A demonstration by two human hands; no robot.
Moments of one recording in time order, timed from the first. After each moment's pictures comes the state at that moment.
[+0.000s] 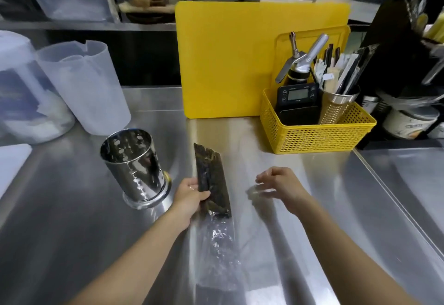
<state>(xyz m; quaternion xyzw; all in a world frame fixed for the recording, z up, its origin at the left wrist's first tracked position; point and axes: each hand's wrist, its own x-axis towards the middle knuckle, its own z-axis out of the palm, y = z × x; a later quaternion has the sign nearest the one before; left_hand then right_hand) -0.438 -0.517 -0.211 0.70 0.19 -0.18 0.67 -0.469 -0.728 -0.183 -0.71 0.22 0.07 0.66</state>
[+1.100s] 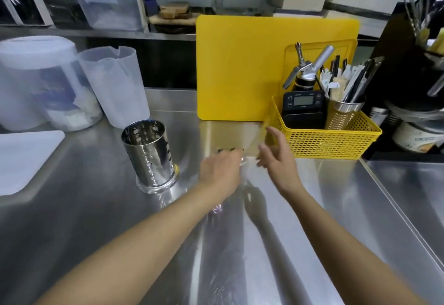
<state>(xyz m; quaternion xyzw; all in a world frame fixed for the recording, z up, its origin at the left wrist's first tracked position) -0.492 -0.573 -0.104 0.98 -0.14 0.04 0.10 -0.481 -0.709 -0.146 -0.79 0.00 -0.17 0.59</state>
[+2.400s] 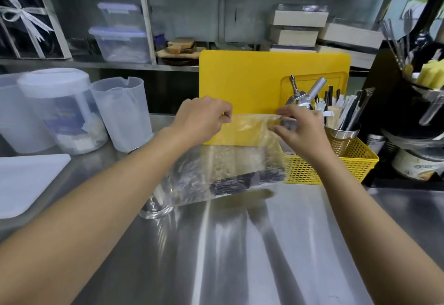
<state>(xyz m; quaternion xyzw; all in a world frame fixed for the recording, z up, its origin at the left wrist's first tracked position) -0.426 -0.542 0.010 0.94 -0.26 0.19 0.08 -0.441 -0.765 -0.041 -0.90 -0.11 -0.31 0.29</state>
